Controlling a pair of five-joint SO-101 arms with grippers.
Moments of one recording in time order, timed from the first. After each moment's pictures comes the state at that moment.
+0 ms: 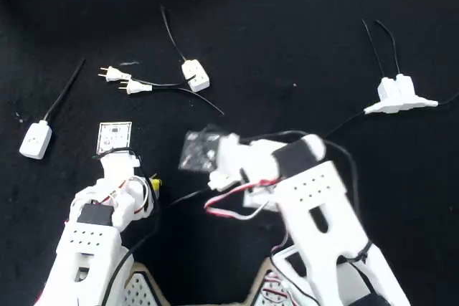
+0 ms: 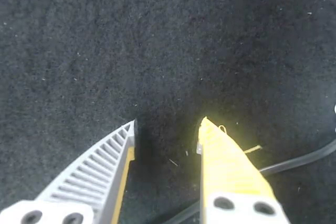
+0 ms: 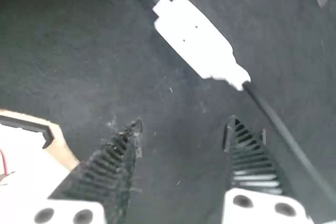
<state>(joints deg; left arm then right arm) 0.7 -65.7 89.0 41.6 4.4 -25.8 -39.6 43.1 85.4 57.2</state>
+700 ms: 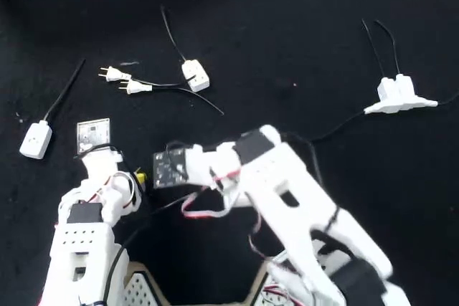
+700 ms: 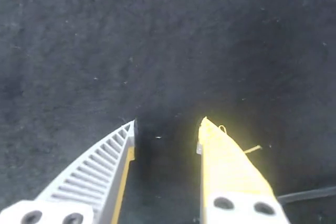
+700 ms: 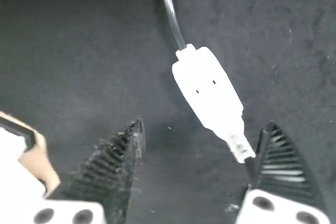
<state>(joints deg) -8.0 -65.8 88.0 41.6 4.3 -31.5 -21.7 38.9 78.4 64.3</state>
